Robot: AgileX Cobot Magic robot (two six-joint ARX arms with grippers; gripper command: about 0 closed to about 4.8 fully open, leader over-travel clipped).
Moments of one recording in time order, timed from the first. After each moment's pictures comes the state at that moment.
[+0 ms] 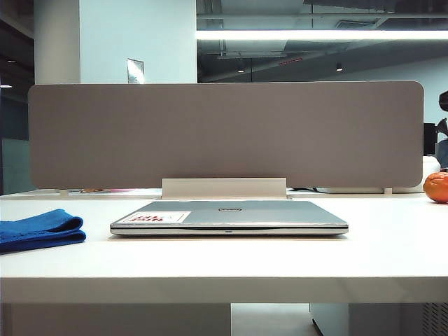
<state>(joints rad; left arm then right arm) 0.03 0.53 0.47 -0.11 0.02 -0.26 0.03 0.00 0.01 -0.07 -0.76 0.50</state>
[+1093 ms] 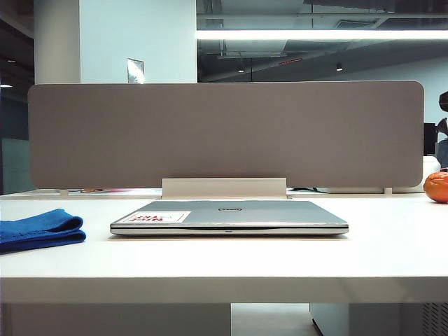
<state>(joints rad) 0.25 1.28 0.89 -0.22 0.19 -0.11 0.03 0.00 0.01 -0.07 -0.76 0.50</state>
